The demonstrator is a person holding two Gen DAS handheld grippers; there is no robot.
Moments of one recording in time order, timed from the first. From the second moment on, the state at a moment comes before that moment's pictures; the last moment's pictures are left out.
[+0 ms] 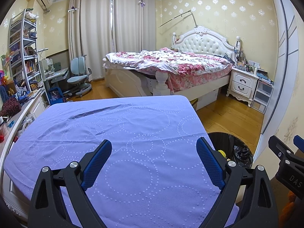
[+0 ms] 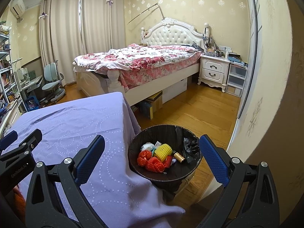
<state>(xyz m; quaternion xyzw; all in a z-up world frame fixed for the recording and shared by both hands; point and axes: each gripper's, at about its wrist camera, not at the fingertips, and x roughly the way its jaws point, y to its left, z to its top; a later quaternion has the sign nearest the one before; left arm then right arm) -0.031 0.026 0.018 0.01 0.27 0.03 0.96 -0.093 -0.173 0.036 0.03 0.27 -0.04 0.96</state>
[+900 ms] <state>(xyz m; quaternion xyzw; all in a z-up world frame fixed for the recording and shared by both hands) -0.031 0.025 0.018 0.01 0.27 0.03 0.96 -0.091 -0.175 0.036 0.03 0.27 -0.04 0.96</state>
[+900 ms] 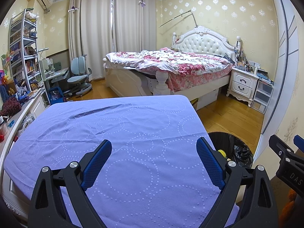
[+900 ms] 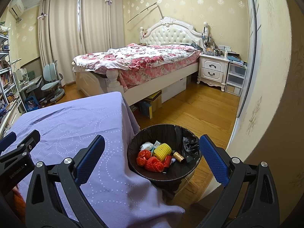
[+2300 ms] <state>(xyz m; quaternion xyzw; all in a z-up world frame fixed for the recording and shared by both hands) -0.040 0.024 0.013 0.01 0.26 0.02 0.96 -0.092 -0.175 0.039 0.03 0.27 -0.04 0.96</state>
